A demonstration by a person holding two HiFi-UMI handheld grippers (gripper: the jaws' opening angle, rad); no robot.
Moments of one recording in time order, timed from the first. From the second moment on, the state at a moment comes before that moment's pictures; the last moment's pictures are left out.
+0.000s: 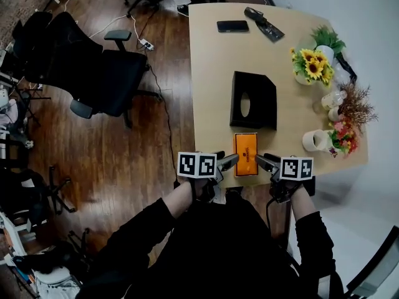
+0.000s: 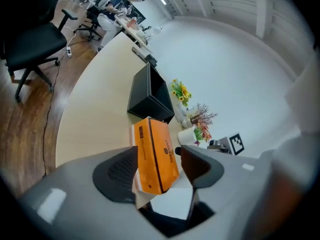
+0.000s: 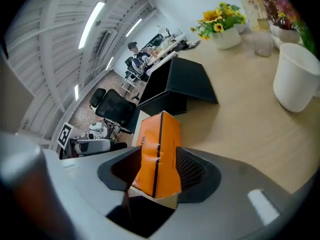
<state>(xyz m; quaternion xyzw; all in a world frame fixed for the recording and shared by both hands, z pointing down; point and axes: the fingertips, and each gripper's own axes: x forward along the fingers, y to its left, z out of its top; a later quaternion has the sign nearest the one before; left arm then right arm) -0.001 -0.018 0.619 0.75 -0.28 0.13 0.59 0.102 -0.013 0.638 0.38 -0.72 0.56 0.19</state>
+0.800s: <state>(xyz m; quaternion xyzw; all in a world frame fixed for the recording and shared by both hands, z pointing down) 0.031 -0.014 0.659 0.75 -0.24 0.23 0.57 0.083 -0.021 0.658 0.28 -0.73 0.57 0.25</state>
